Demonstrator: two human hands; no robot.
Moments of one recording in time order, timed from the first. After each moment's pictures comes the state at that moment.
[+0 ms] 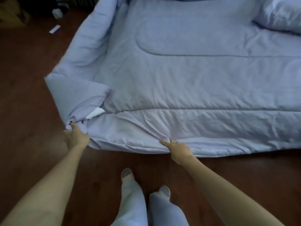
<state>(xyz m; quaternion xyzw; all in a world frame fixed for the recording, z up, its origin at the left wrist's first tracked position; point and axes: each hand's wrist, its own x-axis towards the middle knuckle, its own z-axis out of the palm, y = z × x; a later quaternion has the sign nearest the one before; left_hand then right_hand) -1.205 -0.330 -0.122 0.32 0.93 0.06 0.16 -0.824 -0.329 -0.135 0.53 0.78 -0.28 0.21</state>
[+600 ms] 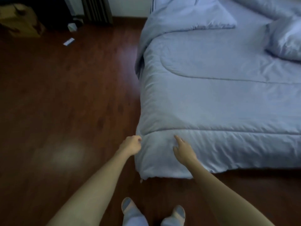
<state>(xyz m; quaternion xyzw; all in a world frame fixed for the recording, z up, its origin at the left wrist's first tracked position) -1.200 -0.281 -0.090 0.55 0.74 -0.02 0.40 -0.959 -0.281 -0.105 0.68 0.65 -0.34 0.00</state>
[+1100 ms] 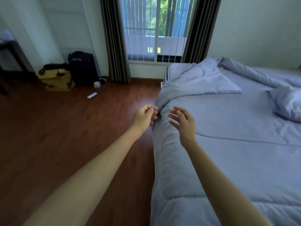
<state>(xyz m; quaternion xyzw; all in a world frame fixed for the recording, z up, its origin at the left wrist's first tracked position) -1.305 -0.107 0.146 0.48 0.58 0.52 0.41 -1.154 -0.093 0.119 0.42 0.45 -0.53 -0.58</state>
